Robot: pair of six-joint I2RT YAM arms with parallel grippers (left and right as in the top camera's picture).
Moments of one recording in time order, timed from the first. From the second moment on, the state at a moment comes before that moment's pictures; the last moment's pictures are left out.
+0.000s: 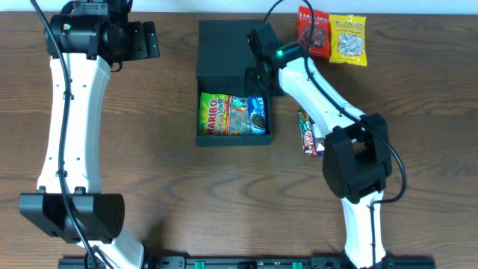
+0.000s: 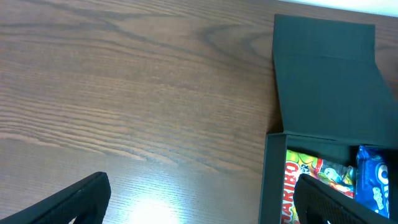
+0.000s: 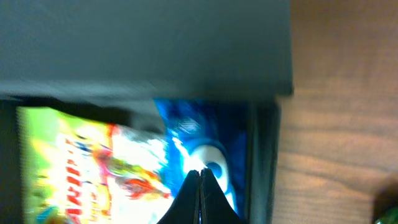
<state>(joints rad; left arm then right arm) -0.03 1.82 2.03 -1.19 -0.06 -0.14 0.45 2.23 1.94 -0.93 -0.03 0.47</state>
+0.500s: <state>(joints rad) -0.03 1.82 2.03 -1.19 -0.06 -0.14 0.46 2.35 2.00 -0.95 -0.03 0.46</state>
